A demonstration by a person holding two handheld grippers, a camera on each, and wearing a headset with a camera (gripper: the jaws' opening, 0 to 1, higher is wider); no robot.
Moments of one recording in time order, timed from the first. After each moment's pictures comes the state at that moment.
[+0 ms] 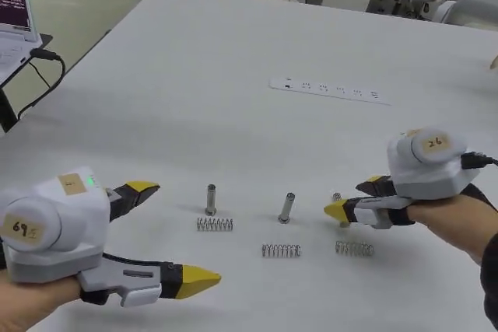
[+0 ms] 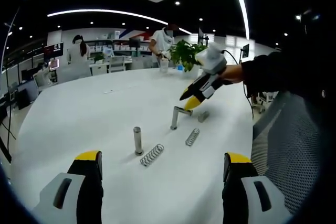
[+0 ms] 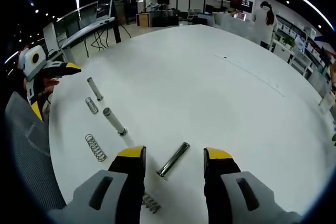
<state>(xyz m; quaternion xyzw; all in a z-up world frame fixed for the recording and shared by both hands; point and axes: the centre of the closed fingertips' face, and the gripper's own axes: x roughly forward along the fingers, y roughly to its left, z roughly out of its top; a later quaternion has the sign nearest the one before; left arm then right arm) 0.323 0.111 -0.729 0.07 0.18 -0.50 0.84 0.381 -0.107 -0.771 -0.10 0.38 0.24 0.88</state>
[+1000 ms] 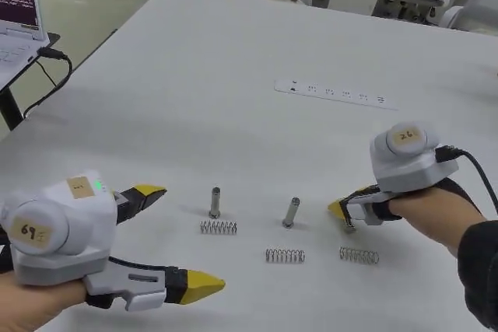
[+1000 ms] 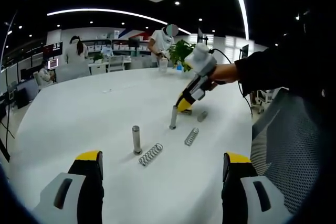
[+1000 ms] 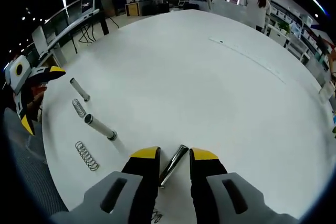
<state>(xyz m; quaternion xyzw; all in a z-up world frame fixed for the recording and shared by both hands) 0.323 0.111 -0.732 0.07 0.18 -0.50 0.84 0.392 -0.106 -0.791 -0.09 0.44 0.21 0.87</state>
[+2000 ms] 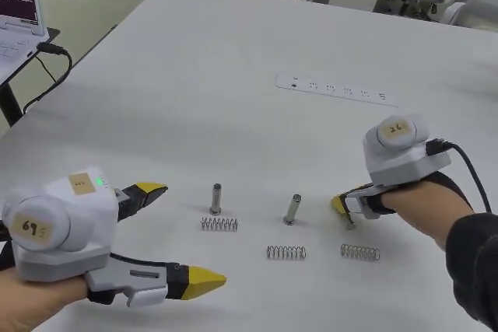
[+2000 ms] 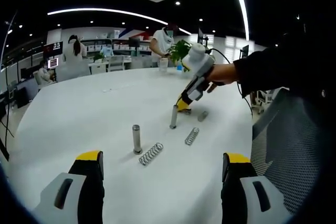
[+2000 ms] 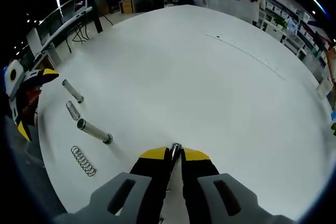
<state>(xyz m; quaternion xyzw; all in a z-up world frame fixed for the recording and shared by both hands) 0.322 0.110 -0.733 0.07 0.18 -0.50 0.84 0.395 -0.105 -0.794 -0.09 0.46 0.19 0.87</state>
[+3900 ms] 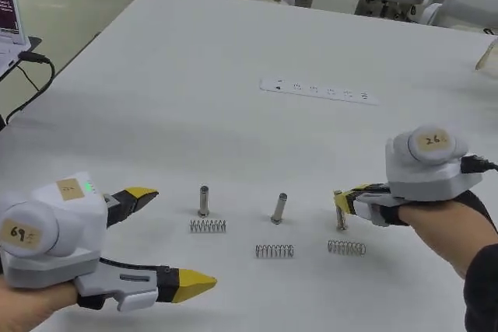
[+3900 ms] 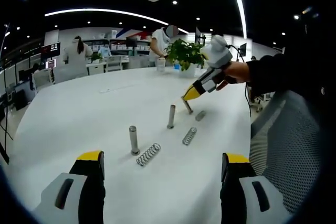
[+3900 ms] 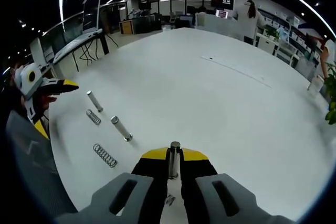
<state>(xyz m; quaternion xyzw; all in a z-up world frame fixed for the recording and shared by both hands) 0.318 0.107 -0.731 0.07 0.18 -0.51 0.84 0.363 -0.107 -0.752 -0.06 0.37 0.18 0.91</state>
